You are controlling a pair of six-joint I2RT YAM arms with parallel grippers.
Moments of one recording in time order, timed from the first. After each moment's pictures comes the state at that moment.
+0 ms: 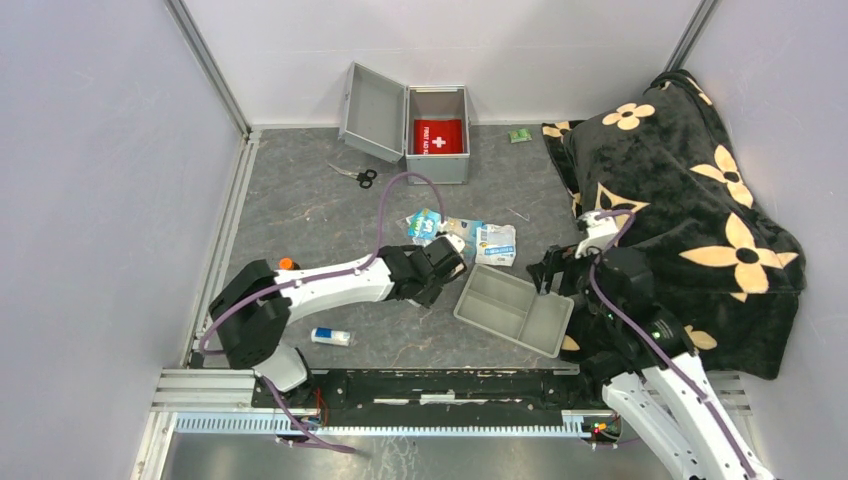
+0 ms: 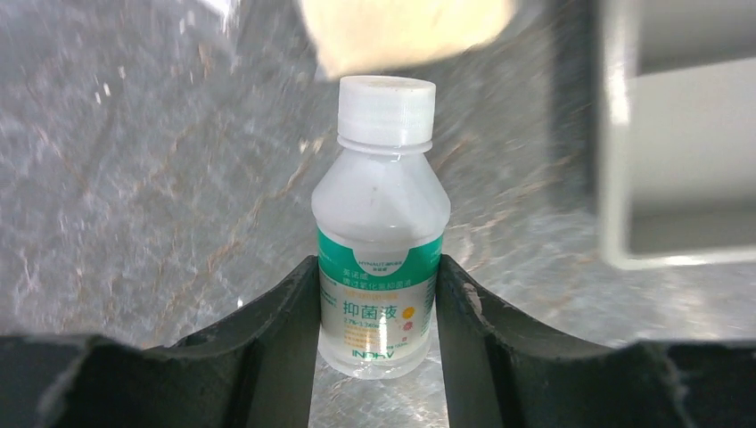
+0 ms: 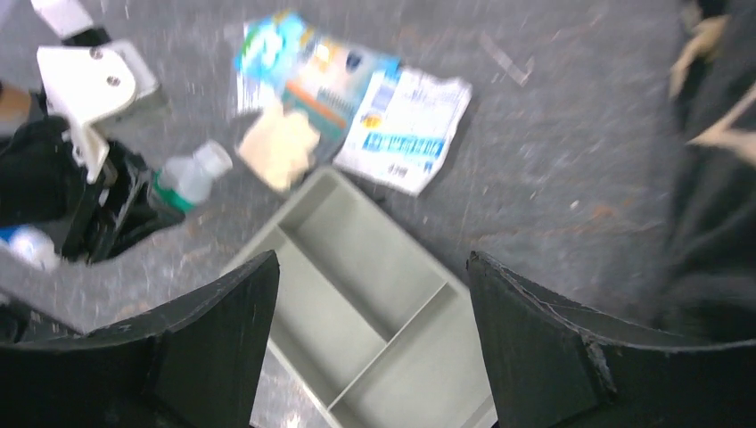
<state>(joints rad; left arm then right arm) -1.02 1.61 1.03 -0.60 -0.36 -0.32 0.39 0.52 0.61 -0.54 -0.09 0.23</state>
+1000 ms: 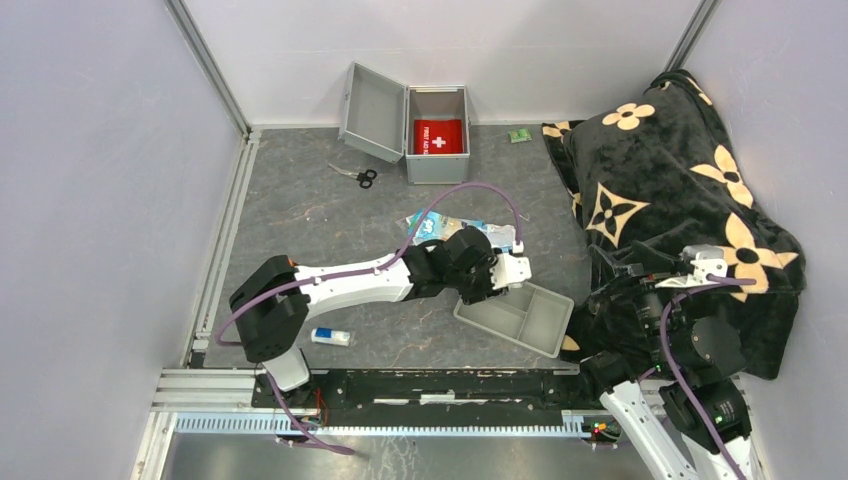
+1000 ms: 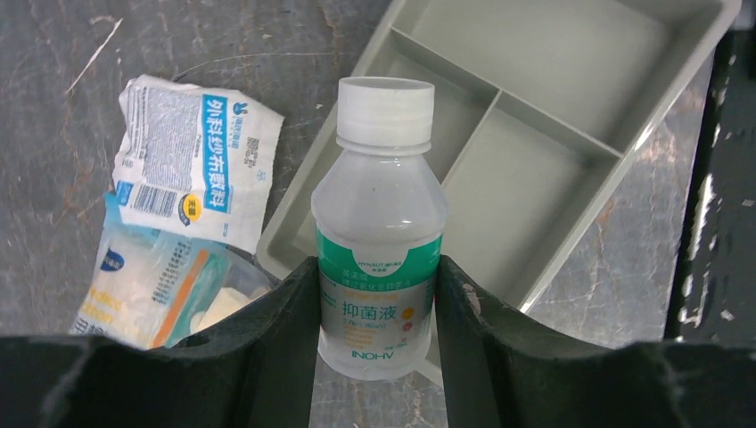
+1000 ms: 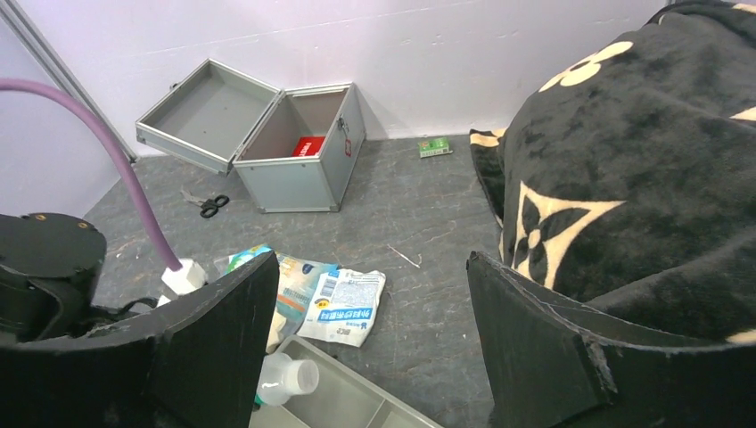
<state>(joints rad) -1.09 1.67 1.15 -0.19 0.13 0.35 0.39 0.16 0.80 -0.52 0.24 0.18</state>
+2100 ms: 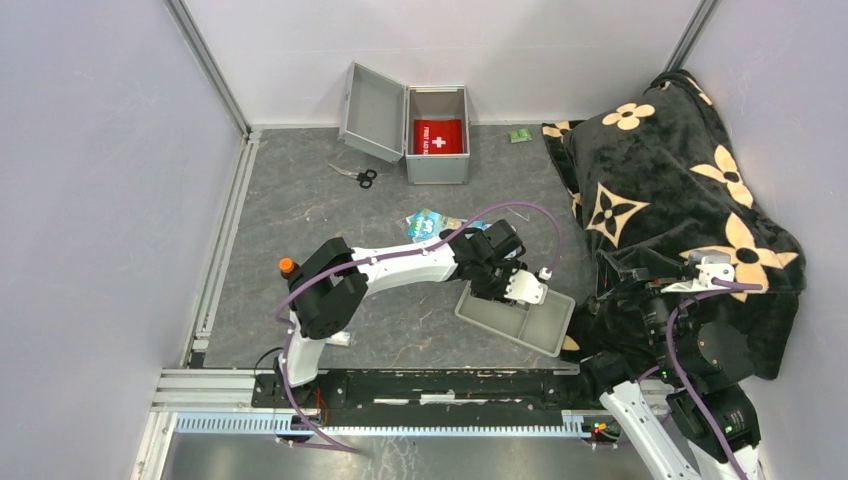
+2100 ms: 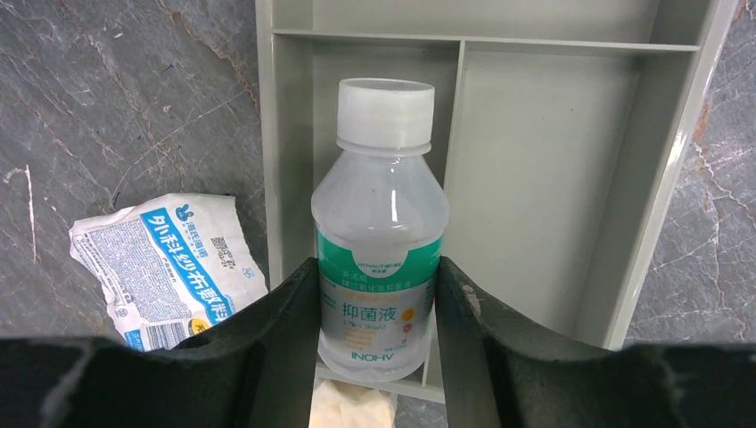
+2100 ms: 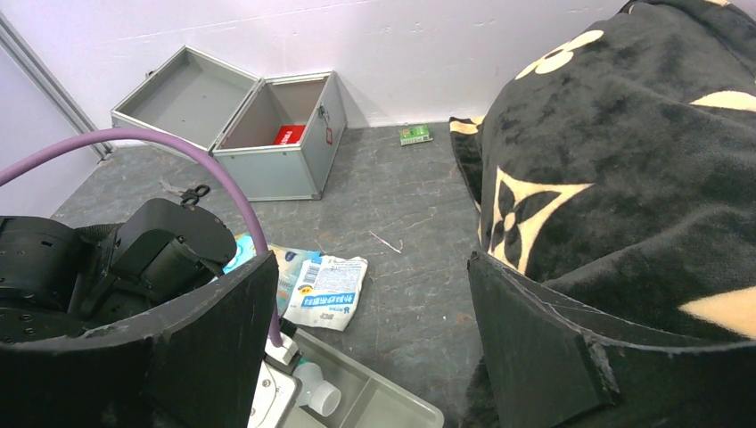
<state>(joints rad) -1.07 2.00 1.49 -0.52 0.26 0.88 0.39 0.15 0.85 -0.62 0.27 0.16</state>
